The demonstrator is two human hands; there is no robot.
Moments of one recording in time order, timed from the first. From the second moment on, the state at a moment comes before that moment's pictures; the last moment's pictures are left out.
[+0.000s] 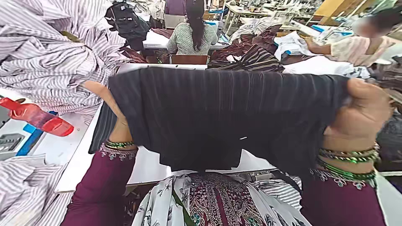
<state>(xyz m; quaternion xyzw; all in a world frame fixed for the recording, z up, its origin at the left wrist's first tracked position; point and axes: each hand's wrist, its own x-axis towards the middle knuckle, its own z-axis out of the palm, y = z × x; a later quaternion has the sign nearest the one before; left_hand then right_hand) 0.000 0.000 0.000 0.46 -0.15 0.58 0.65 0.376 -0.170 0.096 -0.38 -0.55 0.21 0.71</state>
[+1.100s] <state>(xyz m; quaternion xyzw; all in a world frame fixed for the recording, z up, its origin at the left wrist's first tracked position) 0.080 -0.060 -0.118 0.91 0.08 -0.03 0.41 0.373 -0.070 -0.088 -0.66 -0.43 0.48 0.38</state>
